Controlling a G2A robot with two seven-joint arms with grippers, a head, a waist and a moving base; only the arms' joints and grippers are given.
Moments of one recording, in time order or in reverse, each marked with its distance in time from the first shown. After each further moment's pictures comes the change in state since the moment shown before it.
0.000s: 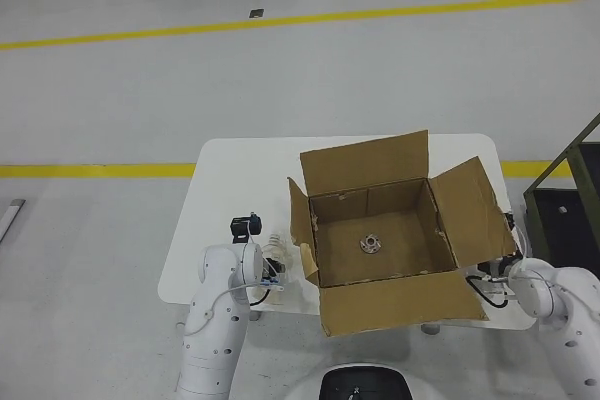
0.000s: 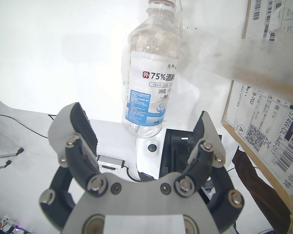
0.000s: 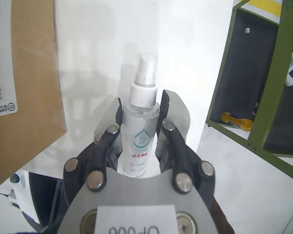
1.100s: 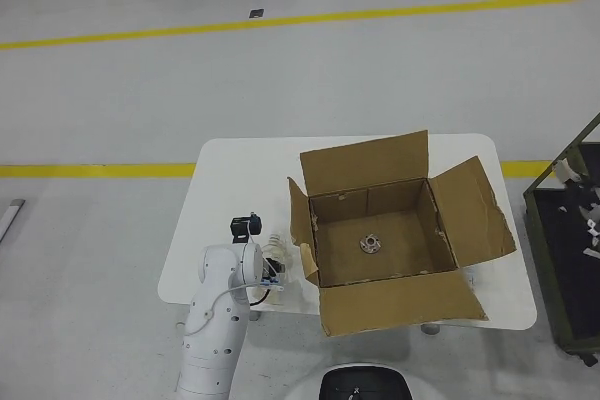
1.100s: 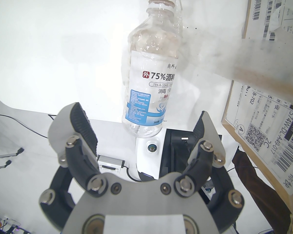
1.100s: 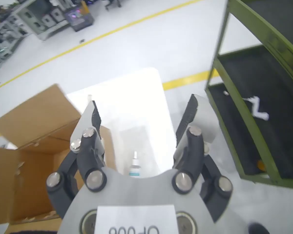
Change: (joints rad) left arm 0.000 0.000 0.000 0.000 0.000 0.000 0.000; right arm -0.101 0.001 0.285 -0.549 0.358 0.192 -0.276
